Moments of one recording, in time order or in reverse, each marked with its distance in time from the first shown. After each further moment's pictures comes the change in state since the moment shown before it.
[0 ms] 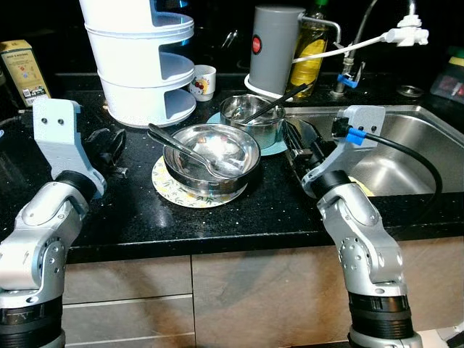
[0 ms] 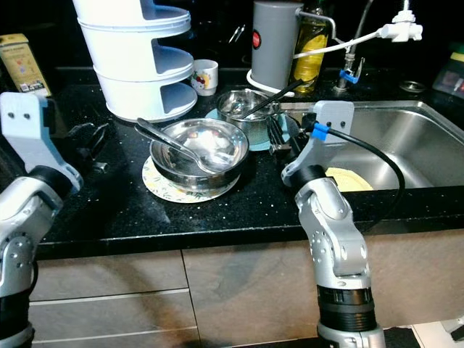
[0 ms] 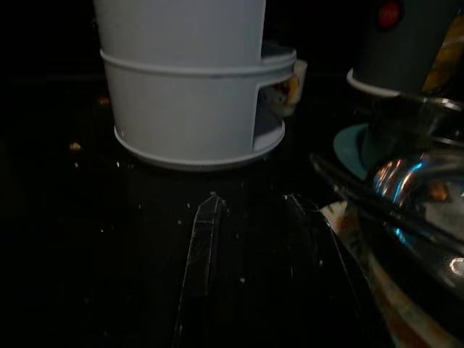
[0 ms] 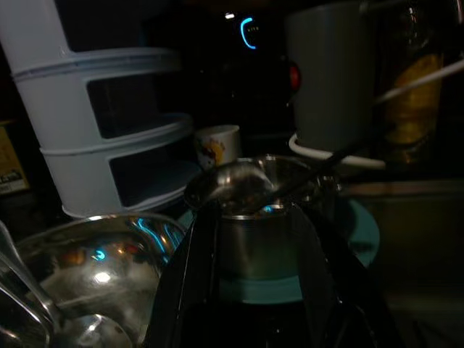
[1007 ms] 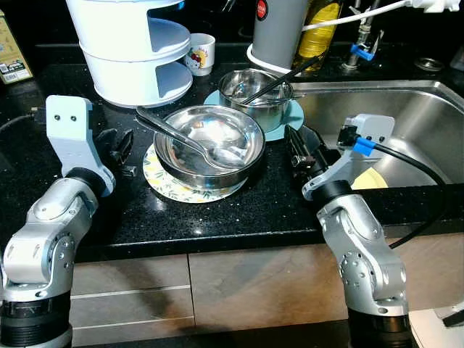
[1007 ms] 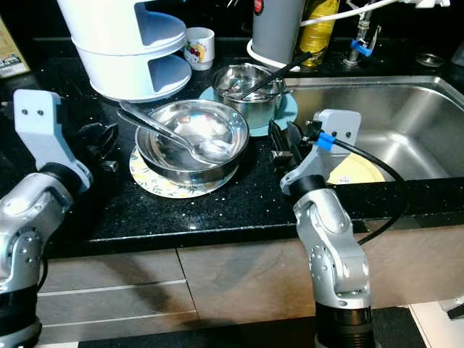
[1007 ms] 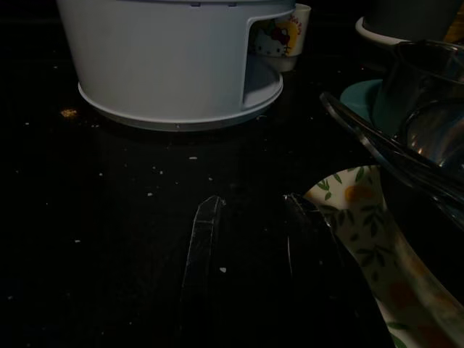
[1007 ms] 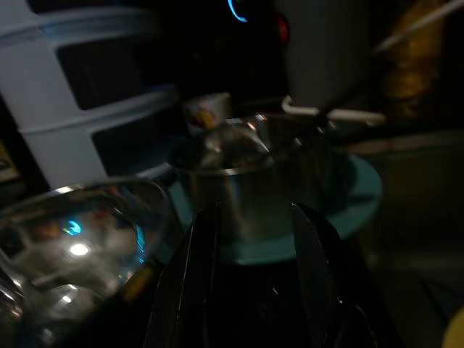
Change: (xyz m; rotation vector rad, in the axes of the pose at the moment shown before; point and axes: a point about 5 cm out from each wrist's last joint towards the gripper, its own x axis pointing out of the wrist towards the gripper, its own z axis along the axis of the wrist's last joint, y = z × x) left arm 0.007 -0.008 -0.001 0.003 0.012 0.009; right arm -0.010 0.014 0.005 0.047 -0.028 0.016
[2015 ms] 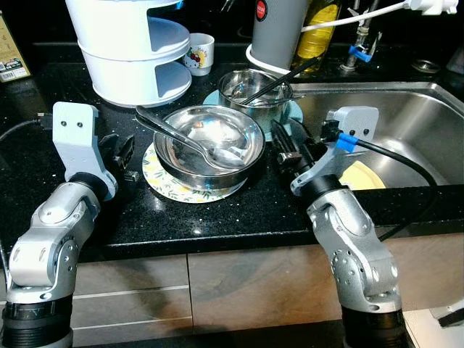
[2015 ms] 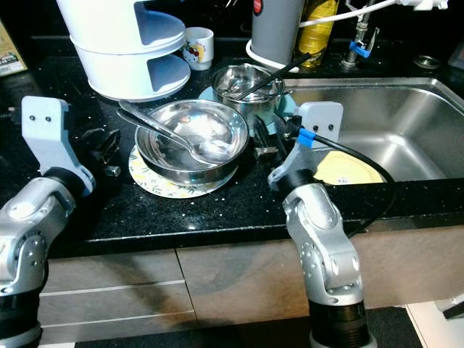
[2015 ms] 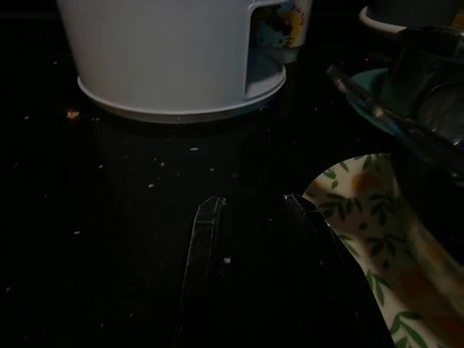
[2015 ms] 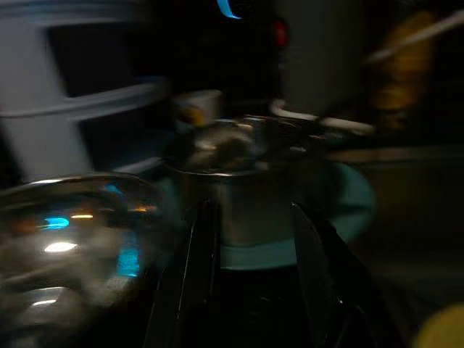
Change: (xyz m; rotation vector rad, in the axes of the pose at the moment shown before) left arm 0.002 -0.003 -0.007 0.025 0.007 -0.017; right arm 0.003 -0.007 0.000 -0.093 0.012 -0.073
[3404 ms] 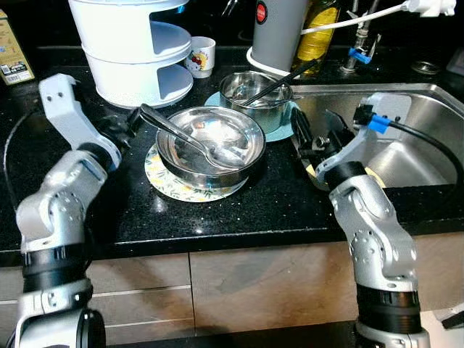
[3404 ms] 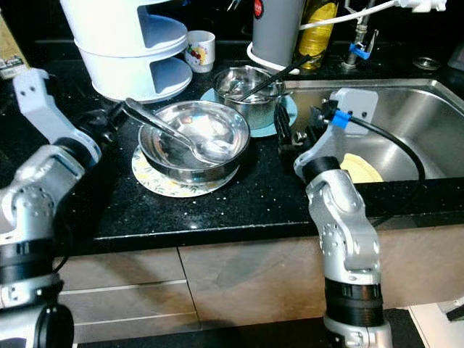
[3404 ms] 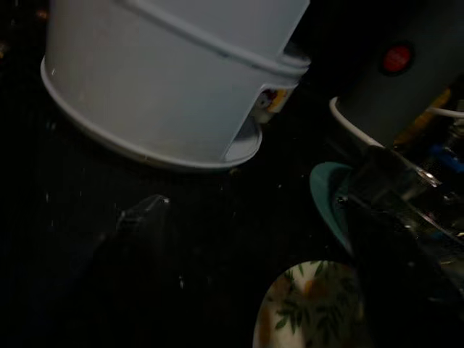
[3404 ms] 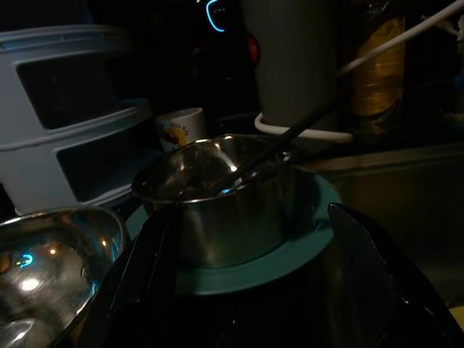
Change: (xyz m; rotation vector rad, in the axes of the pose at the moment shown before) left arm 0.041 0.021 0.023 -0.419 -0.041 0.003; right arm 0.009 -0.017 0.008 0.066 -0.011 0.007
